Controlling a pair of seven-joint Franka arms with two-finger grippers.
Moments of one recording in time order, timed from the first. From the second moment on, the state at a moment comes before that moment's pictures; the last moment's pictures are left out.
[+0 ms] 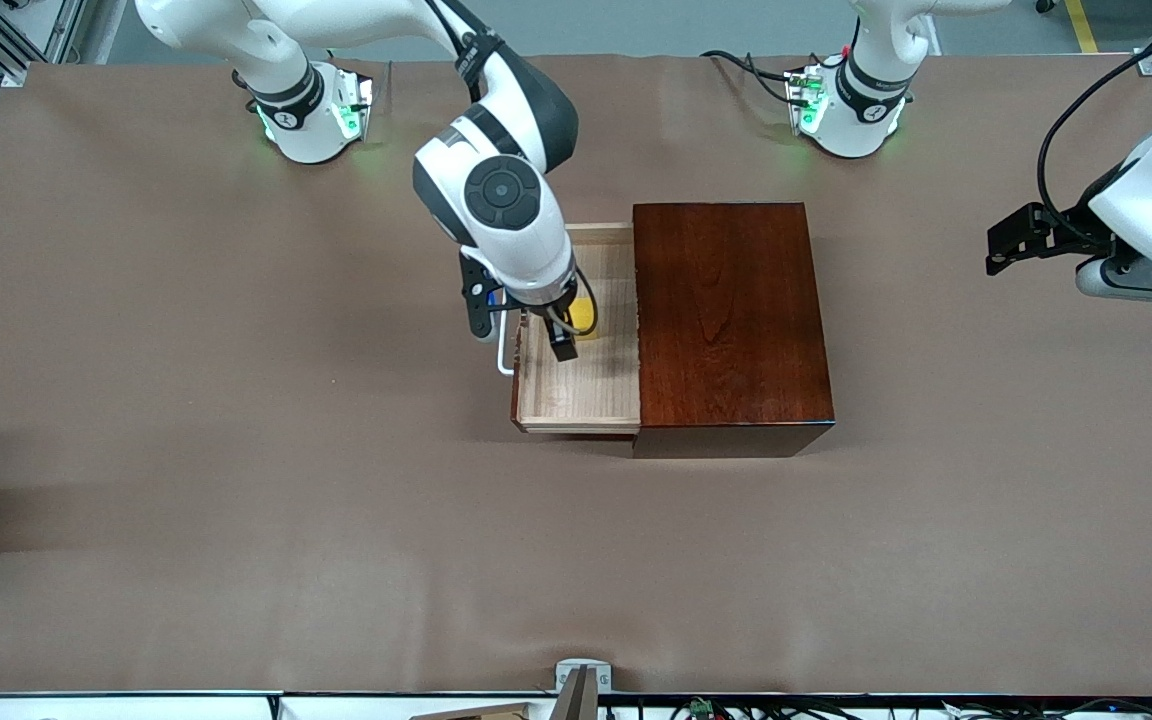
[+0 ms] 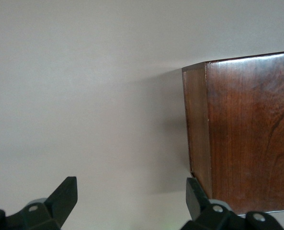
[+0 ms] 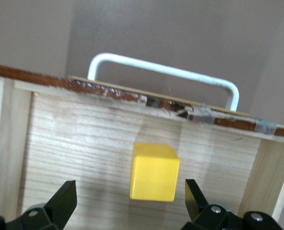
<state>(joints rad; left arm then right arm) -0.07 0.01 -0.02 -1.60 -0.01 1.57 0.03 0.75 0.54 0.00 -1.45 0.14 2.01 2.08</state>
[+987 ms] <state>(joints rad) -0.07 0.01 -0.03 -1.60 -0.01 1.57 0.03 0.80 0.56 0.00 -1.59 0.14 2.19 2.11</state>
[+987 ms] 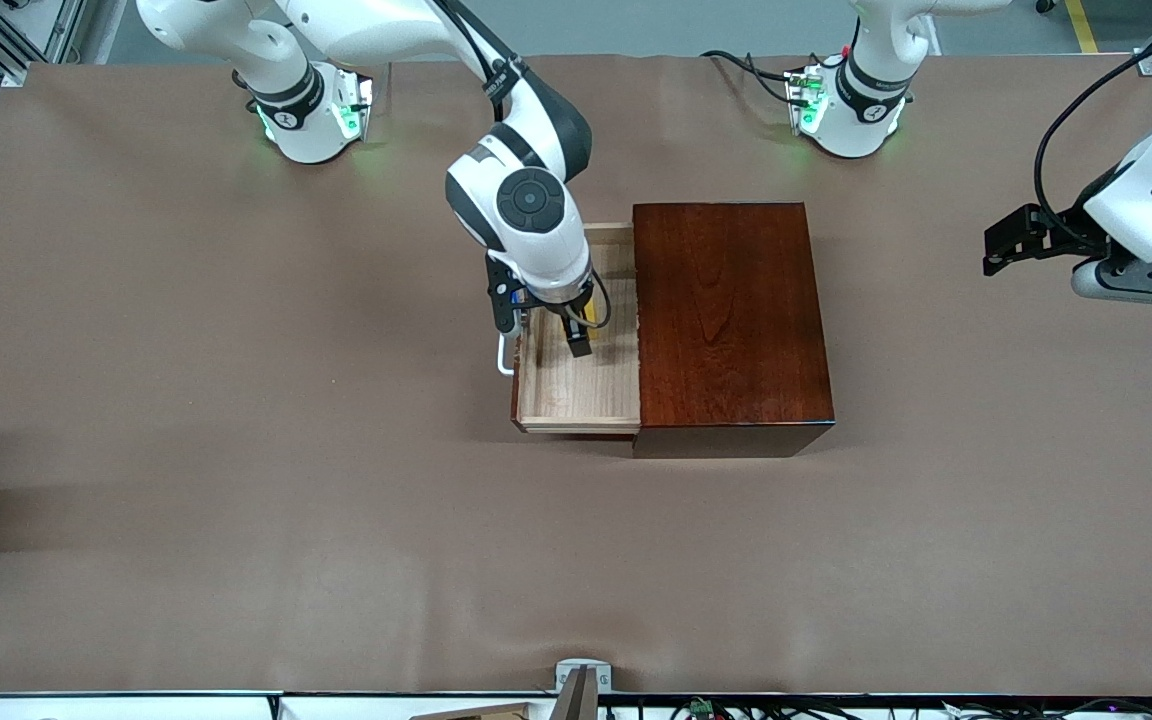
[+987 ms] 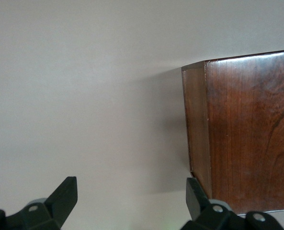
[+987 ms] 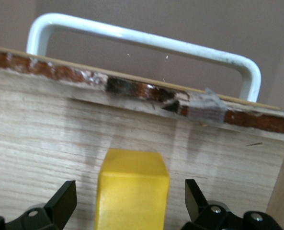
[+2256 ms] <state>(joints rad) -0.07 0.02 -0.03 -1.60 -0.01 1.57 -0.02 0.76 0.40 -0.02 -1.56 0.13 2.03 1.99</state>
